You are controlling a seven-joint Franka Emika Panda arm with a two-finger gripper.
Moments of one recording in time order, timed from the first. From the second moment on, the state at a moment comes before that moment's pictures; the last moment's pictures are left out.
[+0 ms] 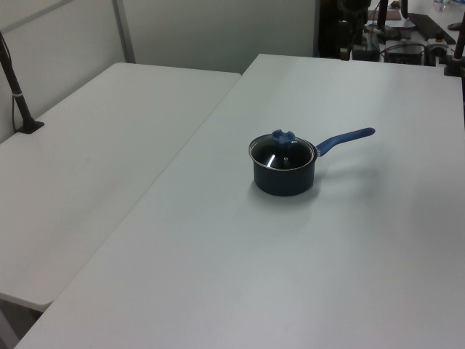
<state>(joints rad) 0.13 0.03 -0.21 -1.63 -0.10 1.66 0.02</state>
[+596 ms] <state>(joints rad) 0.13 0.07 -0.20 -1.63 -0.06 1.67 -0.02</state>
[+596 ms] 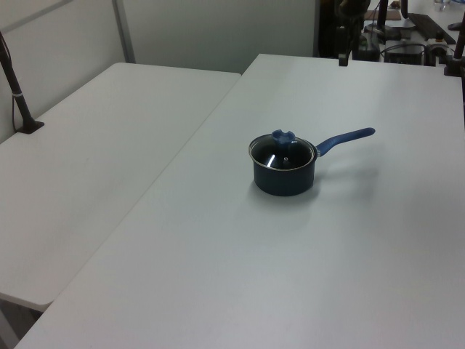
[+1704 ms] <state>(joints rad) 0.34 0.42 -0.18 -1.51 -0.01 1.99 -0.02</state>
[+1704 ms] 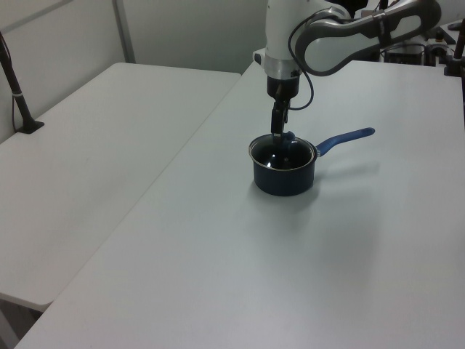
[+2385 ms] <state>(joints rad) 0.36 0.44 -0.17 -1.51 -0.01 1.99 -0.03</state>
